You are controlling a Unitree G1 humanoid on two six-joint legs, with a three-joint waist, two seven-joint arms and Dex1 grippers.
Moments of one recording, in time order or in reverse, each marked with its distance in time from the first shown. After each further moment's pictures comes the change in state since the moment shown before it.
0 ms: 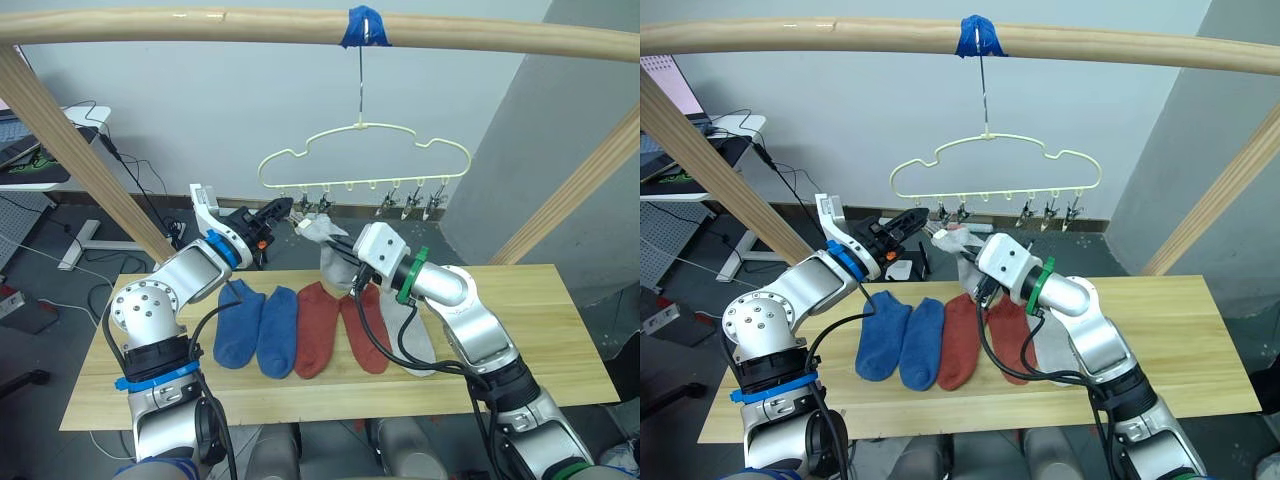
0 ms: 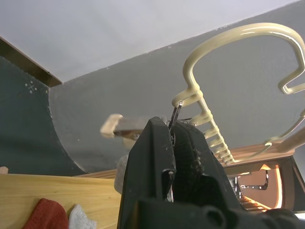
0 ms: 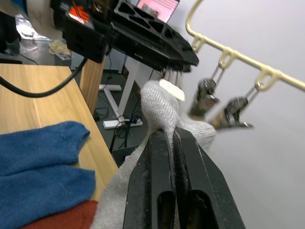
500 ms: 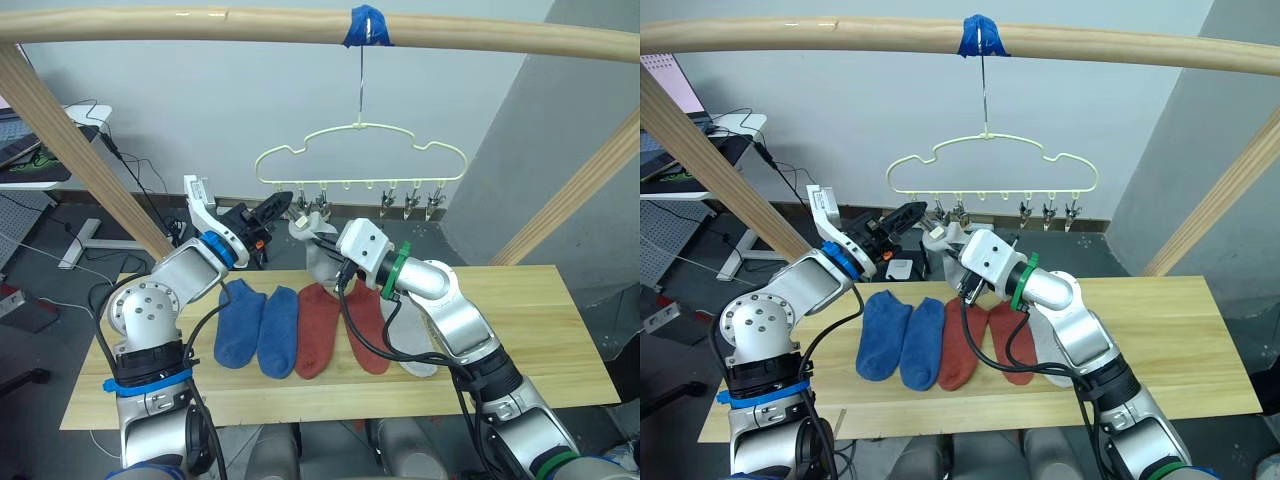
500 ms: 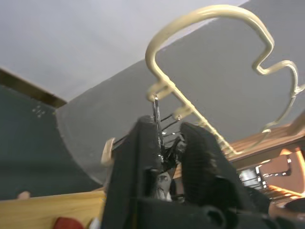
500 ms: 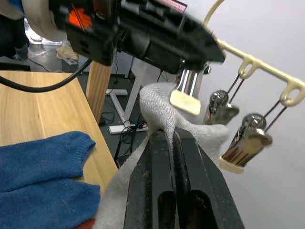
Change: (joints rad) left arm 0.037 0.057 -0.084 -0.067 0.085 -0.105 -0.135; right arm -0.048 0.058 0.019 0.081 -0.018 -0.008 -0.020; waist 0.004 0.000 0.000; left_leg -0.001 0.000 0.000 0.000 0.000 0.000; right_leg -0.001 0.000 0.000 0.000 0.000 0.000
